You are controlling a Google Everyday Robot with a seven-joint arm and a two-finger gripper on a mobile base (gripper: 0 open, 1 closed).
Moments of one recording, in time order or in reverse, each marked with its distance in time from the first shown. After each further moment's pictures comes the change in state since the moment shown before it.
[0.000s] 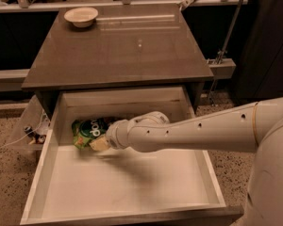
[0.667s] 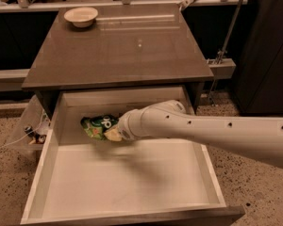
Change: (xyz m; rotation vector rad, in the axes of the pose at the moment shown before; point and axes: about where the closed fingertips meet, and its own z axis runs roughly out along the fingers) arm -0.011 -0.025 -0.048 -0.008 0.036 -0.068
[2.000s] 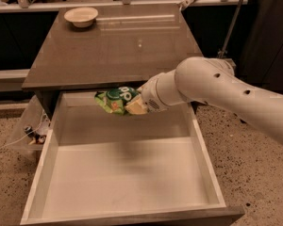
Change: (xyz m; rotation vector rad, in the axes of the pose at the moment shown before) arm -0.060 -0.037 -0.149 0.062 0.023 -0.149
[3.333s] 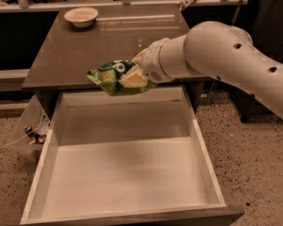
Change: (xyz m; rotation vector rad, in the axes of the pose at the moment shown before) arm -0.082 -0.033 -0.064 0.131 -0.136 -0.180
